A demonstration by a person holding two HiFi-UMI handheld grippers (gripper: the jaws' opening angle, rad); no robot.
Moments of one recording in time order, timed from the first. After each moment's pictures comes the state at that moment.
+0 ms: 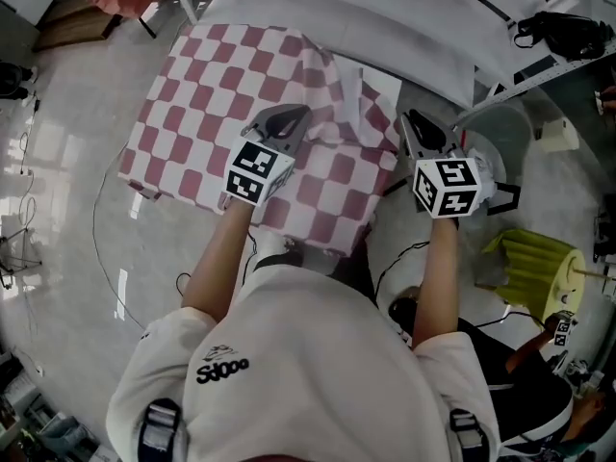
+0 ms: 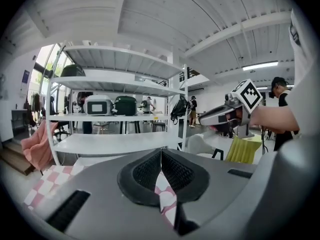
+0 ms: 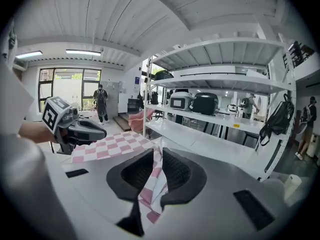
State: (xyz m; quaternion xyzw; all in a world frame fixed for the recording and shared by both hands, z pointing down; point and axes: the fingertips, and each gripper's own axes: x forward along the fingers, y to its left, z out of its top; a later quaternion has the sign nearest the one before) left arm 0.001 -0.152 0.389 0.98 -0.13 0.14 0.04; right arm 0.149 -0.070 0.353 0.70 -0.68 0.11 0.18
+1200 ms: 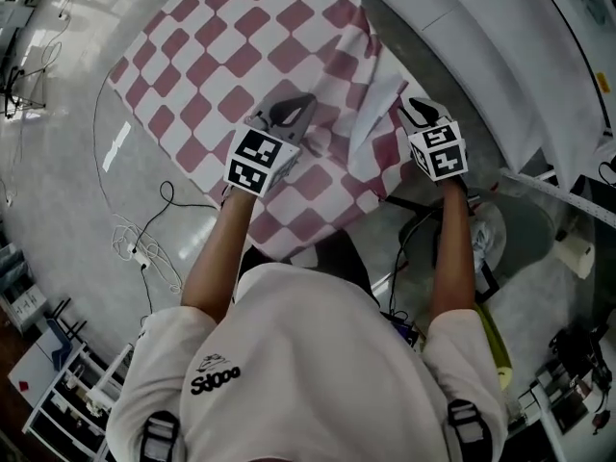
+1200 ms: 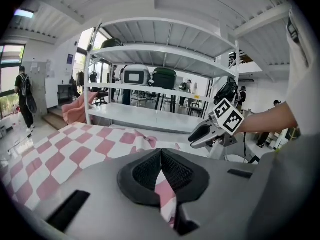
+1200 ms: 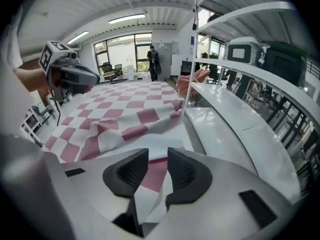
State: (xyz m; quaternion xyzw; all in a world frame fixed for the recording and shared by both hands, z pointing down) left arm 0.083 -0.242 0.529 0.90 -0.35 0.22 0.17; right arm 0.260 -0.253 0.617 0.38 -0.83 0.17 0.39
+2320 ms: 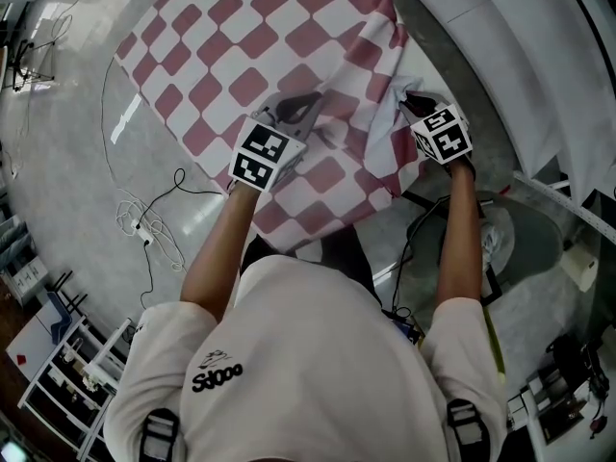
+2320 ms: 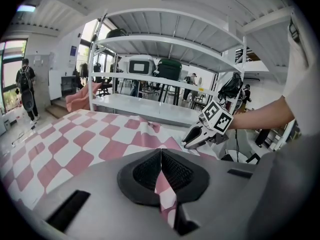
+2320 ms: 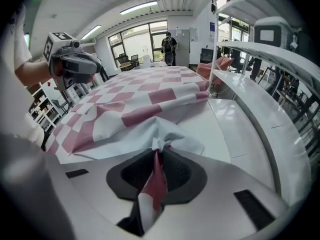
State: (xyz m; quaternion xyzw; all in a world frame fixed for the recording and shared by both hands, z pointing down) left arm 0.062 -0.228 0.571 0.88 -0.35 0.26 0.20; right arm 0.224 -0.248 0.690 0.26 -0.84 0.19 0.43
